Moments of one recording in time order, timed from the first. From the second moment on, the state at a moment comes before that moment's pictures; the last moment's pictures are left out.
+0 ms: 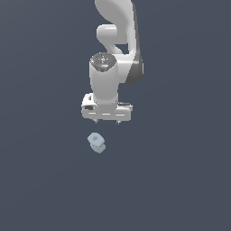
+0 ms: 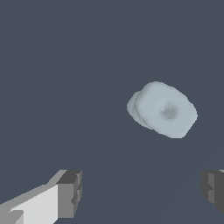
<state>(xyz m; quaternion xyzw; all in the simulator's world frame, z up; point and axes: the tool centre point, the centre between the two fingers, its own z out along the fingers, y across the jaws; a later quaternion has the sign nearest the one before) -0.009 -0.037 0.167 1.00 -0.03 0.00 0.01</state>
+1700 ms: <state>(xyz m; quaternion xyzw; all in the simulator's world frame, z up) 0.004 -0.030 0.168 1.00 0.09 0.00 0.01</state>
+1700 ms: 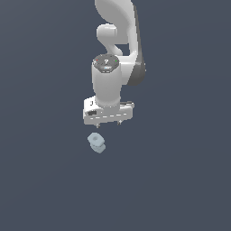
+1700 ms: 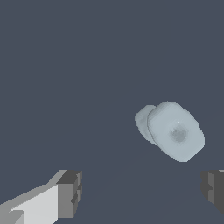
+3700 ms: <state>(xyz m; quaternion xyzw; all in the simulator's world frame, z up) 0.036 -0.096 0.112 0.91 0.43 0.00 0.00</state>
